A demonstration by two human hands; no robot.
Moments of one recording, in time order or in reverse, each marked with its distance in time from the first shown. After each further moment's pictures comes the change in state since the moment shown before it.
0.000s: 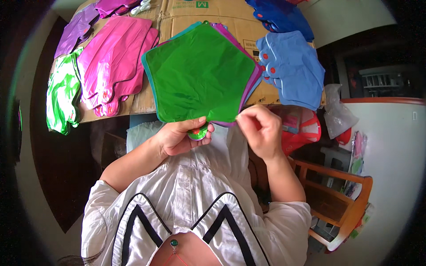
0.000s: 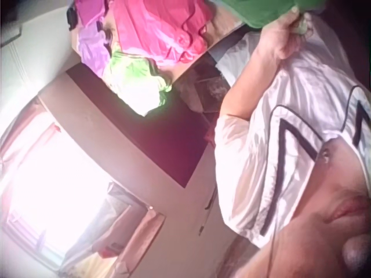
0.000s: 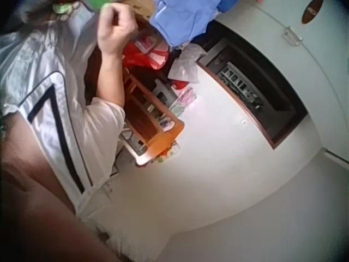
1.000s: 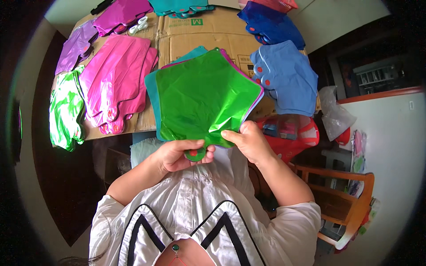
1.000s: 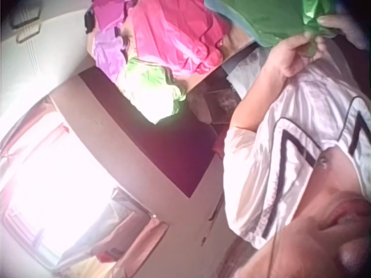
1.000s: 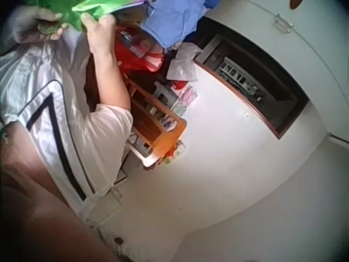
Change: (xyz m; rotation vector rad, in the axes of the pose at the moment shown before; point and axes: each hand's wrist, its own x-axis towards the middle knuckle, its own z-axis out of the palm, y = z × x) left_hand -0.014 0.006 0.001 -0.003 -0.096 -0.075; right_hand 0.010 -0.001 0.023 0.625 -0.237 0.507
